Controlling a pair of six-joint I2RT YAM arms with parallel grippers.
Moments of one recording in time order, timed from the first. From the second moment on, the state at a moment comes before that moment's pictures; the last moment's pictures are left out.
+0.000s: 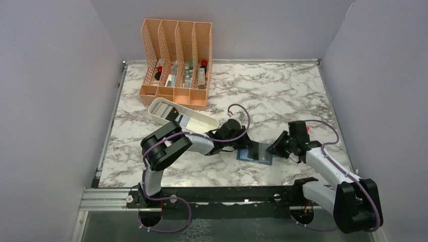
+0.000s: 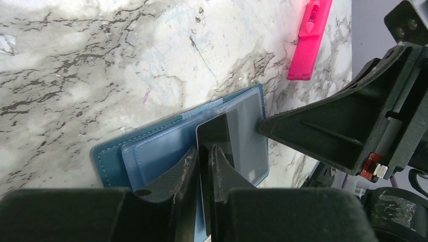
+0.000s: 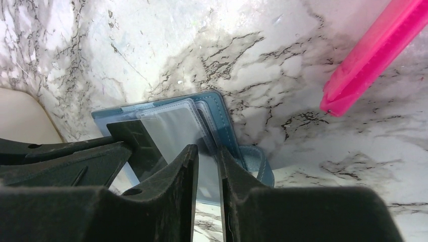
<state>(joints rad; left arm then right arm) -0.97 1.93 0.92 0.49 0.13 -0.93 0.16 1.05 0.40 -0.36 -0.16 0.82</state>
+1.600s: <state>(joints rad) -1.07 1.92 0.94 0.43 -0.02 -0.98 0.16 0.94 0.37 -0.48 -0.17 0.89</state>
